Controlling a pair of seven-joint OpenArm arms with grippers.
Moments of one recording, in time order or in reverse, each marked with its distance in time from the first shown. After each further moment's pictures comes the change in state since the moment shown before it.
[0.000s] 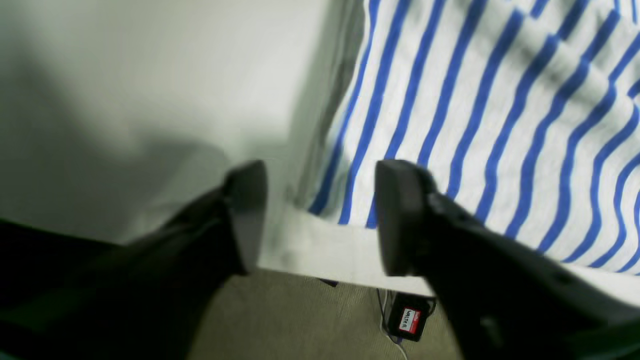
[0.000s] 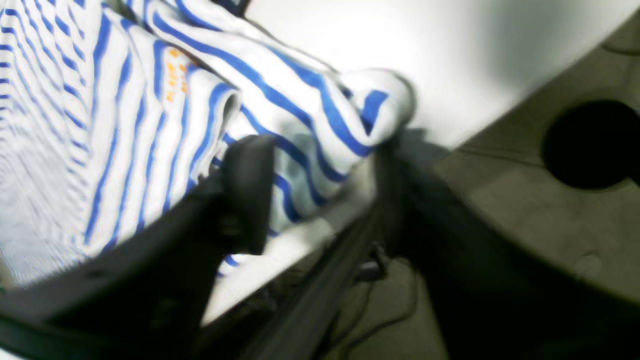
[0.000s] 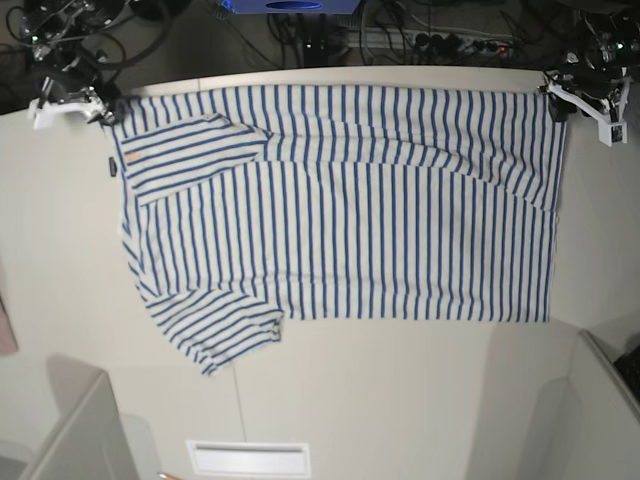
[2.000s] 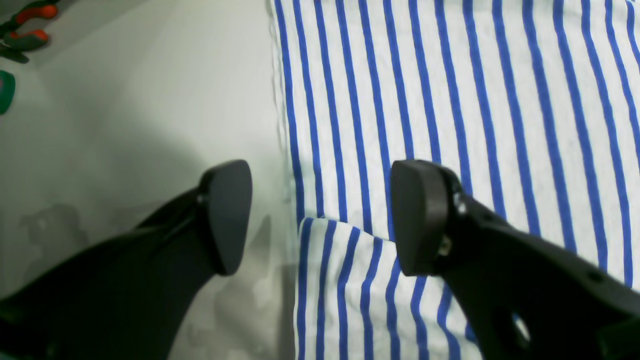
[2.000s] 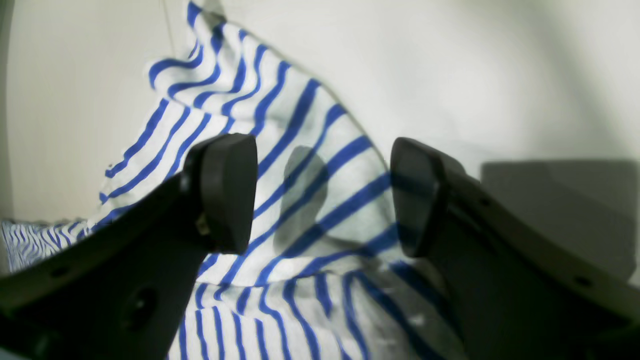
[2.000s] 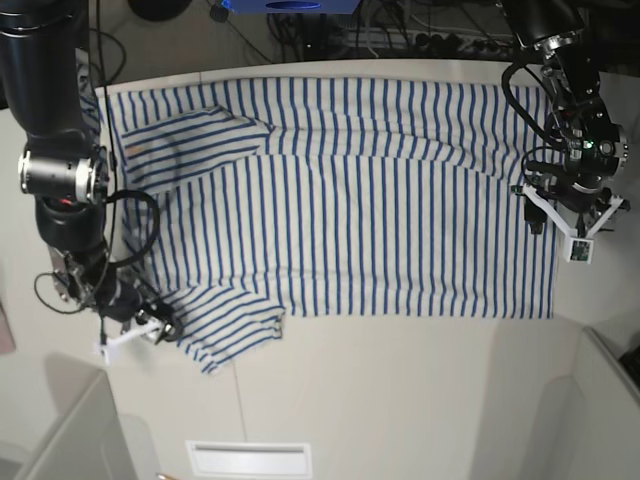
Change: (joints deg) left arm -23.5 -0.8 16.0 3.4 21.4 0.0 0.2; right arm 60.6 23.6 -61.4 -91.4 0.9 8.6 46.9
